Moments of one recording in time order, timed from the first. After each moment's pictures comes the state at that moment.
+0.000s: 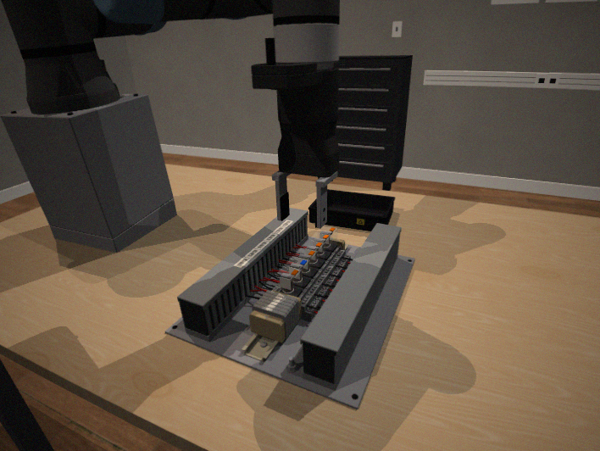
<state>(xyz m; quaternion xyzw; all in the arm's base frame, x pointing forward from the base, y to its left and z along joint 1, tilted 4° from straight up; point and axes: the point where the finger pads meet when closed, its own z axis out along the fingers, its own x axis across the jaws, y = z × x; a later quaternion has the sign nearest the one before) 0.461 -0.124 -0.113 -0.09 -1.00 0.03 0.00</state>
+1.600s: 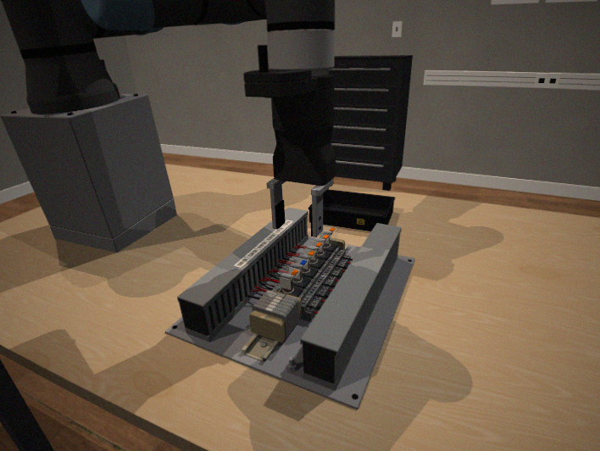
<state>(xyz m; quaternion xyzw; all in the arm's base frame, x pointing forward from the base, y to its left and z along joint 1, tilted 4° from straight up) 0.459 -0.138 -0.118 -0.09 -1.00 0.03 0.00</state>
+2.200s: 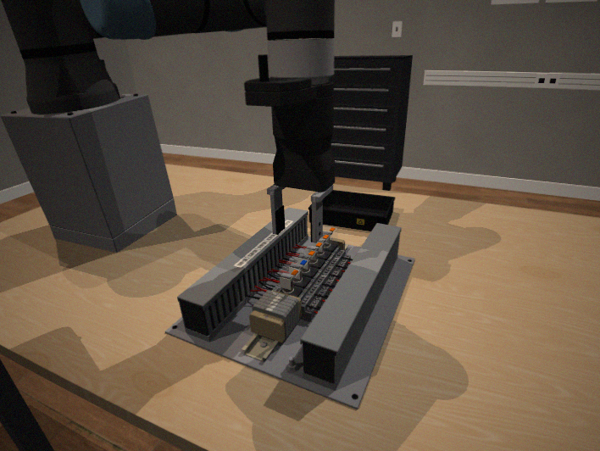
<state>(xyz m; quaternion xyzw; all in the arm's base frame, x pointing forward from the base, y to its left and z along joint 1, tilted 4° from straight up) 0.458 -0.138 -0.127 -0.09 -1.00 0.03 0.00</state>
